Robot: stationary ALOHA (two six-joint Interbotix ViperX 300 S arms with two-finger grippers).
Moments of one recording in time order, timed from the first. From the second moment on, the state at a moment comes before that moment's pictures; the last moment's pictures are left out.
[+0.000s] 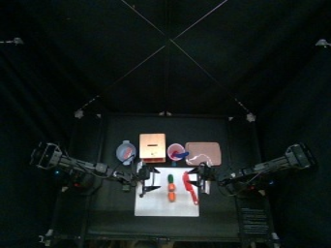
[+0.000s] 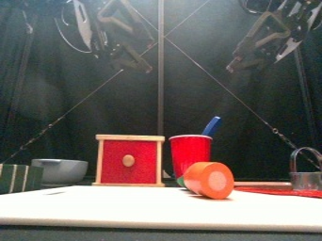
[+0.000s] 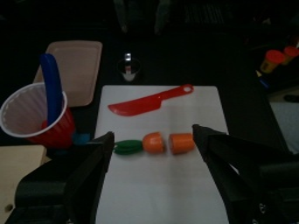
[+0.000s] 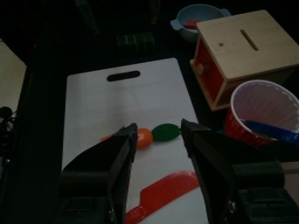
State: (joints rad) left arm -0.17 -0.26 0.70 1.27 0.19 -1.37; right arm 0.26 -0.60 0.93 -1.13 0.33 1.33
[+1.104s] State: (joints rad) left arm -0.10 -0.23 0.73 1.25 0.17 -1.37; right arm 0.21 -0.61 0.96 -1.14 0.32 1.33
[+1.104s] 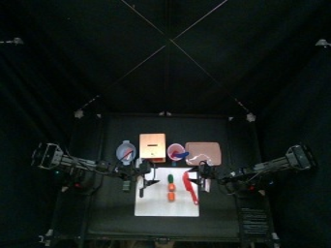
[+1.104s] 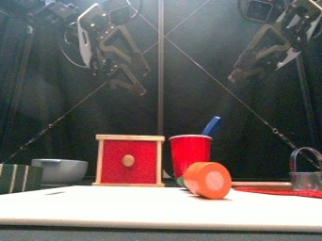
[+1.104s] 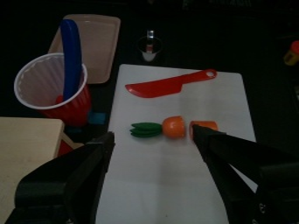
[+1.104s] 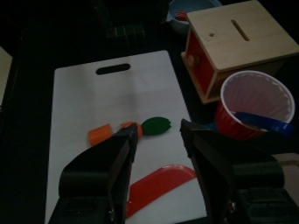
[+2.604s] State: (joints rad) left arm -0.16 0.38 0.09 0.28 0.77 -1.61; right arm 0.15 -0.61 1.04 -0.95 0.33 1.33
